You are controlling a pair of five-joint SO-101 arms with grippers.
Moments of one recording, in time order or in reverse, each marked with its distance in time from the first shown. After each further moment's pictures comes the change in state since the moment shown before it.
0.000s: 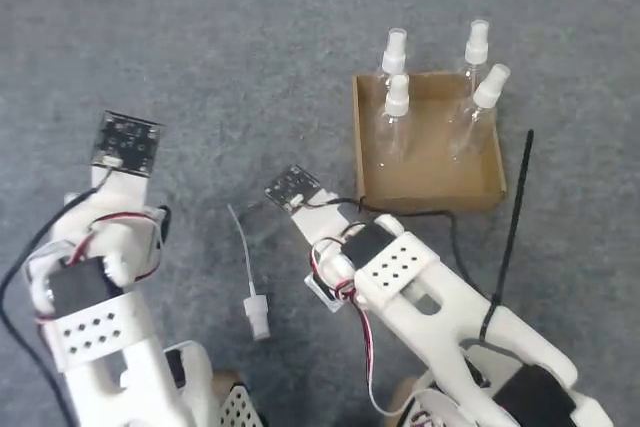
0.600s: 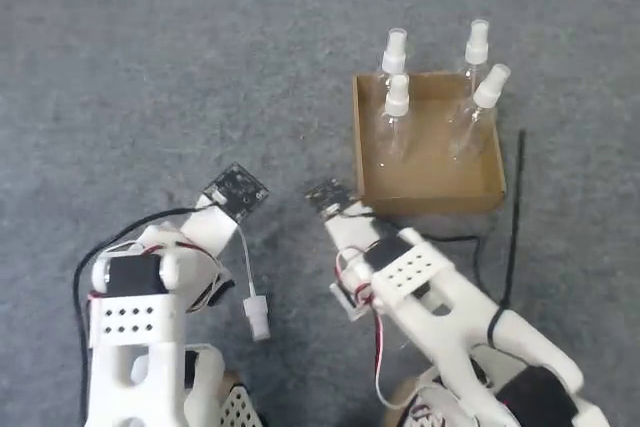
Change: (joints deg) left arm 17.1 0.0 12.3 8.8 -12.2; right arm 8.3 -0.4 9.8 -4.7 -2.2
